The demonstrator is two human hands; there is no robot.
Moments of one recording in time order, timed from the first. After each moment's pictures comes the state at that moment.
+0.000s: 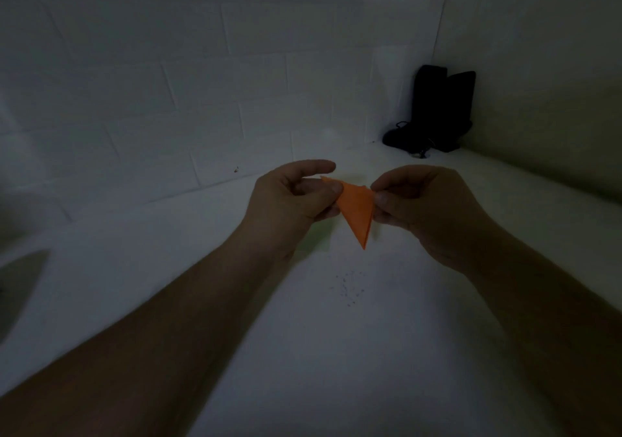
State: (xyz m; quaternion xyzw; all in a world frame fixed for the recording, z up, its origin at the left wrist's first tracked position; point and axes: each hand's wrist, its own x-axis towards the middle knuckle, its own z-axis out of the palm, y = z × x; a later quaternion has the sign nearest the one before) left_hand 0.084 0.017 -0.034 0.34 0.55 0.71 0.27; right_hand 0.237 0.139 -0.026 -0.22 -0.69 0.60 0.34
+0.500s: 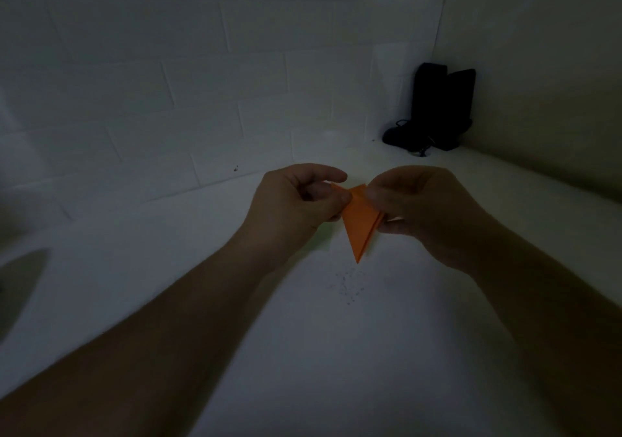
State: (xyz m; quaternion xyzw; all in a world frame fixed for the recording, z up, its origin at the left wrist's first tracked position) left_hand 0.087 0.011 -0.033 0.43 0.60 0.64 0.20; right_hand 0.240 0.133 -0.016 -0.24 -0.70 0.61 0.27
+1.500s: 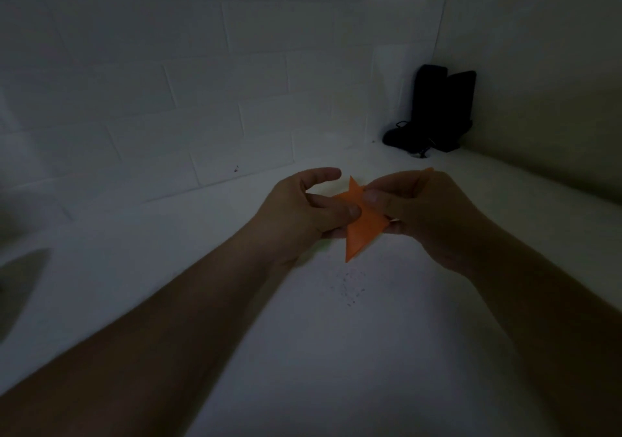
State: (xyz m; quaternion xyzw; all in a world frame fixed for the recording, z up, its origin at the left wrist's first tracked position) left_hand 0.094 0.009 -0.025 0.36 0.58 0.63 0.36; right_hand 0.235 0.134 -0.020 -0.26 -0.71 0.59 0.29
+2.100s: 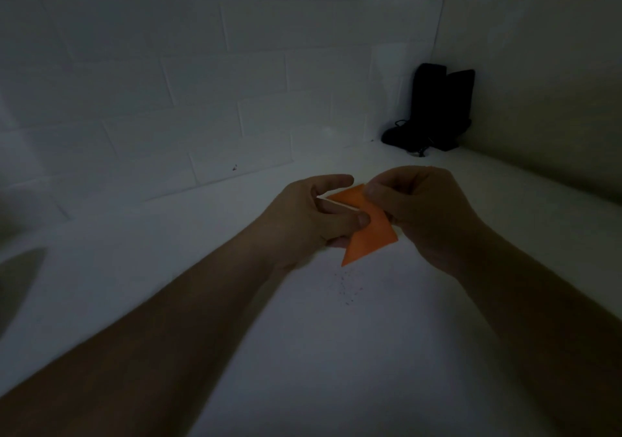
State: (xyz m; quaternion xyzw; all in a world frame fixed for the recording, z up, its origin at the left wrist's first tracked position) left_hand 0.102 0.008 -0.020 0.39 0.61 0.58 0.38; right_hand 0.232 0.131 -0.026 -0.22 -0.74 0.52 0.36
